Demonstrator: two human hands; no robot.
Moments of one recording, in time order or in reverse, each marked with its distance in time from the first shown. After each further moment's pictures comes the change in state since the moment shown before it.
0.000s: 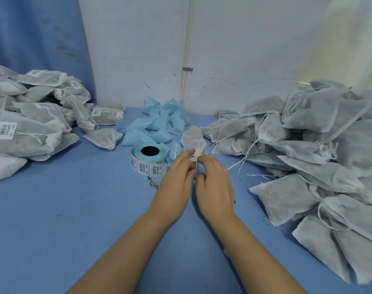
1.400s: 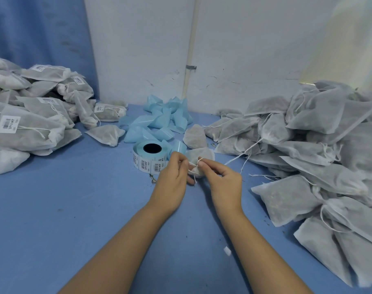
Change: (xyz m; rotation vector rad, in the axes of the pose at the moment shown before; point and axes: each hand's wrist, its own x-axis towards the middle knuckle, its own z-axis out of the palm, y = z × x) left_hand 0.005 -0.008 0.000 -0.243 0.026 -0.330; right_hand 0.007 0.007 -0.002 0.829 0.092 0.262
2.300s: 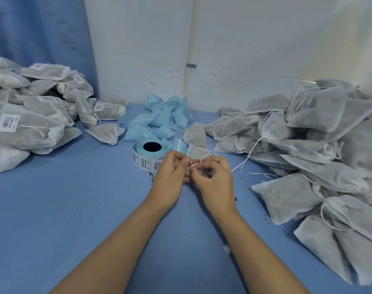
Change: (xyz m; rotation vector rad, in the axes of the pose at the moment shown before) left_hand 0.002 0.003 0.000 -0.488 -0.041 -0.049; right_hand -0.006 0.001 0.007 -0.262 -0.052 -0.106
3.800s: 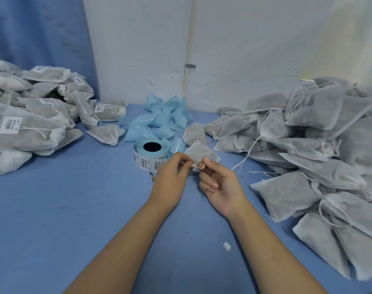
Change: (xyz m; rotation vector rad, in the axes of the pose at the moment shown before) left_hand -0.004 0.003 -0.001 0.620 0.066 0.167; right_hand 0.014 0.000 -0.016 1.023 -0.390 0.533
